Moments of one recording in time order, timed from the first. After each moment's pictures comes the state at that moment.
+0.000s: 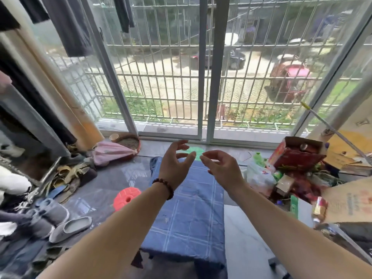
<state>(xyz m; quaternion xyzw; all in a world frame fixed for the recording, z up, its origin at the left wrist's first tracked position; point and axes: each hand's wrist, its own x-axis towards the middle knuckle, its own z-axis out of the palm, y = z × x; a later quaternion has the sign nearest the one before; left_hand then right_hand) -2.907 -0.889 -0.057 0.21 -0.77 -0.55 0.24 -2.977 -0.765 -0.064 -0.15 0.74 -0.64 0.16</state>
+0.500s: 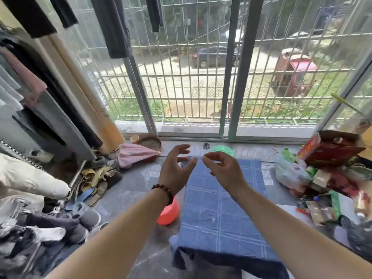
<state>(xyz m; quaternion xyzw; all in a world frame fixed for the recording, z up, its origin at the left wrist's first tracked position) -2.782 -1.091 -0.068 0.19 -0.80 -0.53 0.22 -2.859 -0.963 -0.073 -0.14 0.74 -0.63 0.16</state>
